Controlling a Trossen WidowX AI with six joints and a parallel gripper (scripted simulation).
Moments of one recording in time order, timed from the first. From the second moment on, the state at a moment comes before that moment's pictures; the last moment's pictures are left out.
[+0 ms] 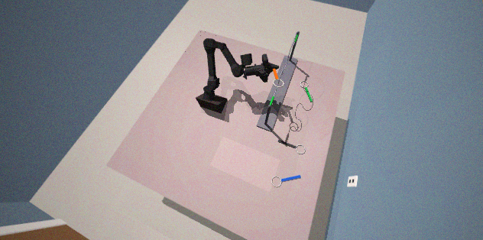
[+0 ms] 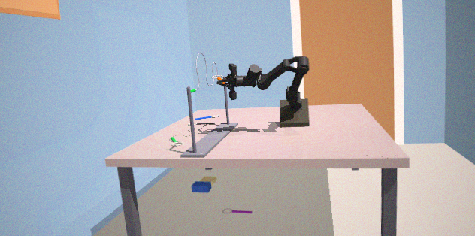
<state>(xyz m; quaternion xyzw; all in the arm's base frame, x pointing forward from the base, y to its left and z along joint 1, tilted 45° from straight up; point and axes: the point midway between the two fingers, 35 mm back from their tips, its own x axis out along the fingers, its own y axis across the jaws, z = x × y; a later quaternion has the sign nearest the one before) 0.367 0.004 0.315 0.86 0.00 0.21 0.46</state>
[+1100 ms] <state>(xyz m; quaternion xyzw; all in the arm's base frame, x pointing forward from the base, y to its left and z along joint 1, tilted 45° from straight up) 0.379 0.030 0.202 0.64 0.08 0.12 0.75</state>
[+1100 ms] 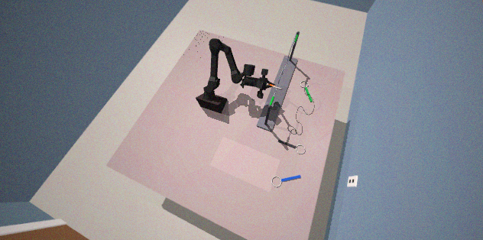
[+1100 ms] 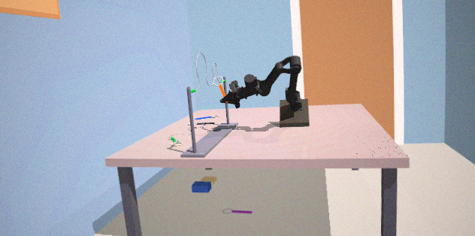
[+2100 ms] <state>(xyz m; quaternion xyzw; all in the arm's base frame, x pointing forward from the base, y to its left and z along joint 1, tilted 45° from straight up) 0.372 -0.010 0.122 0.43 0.13 0.08 0.89</state>
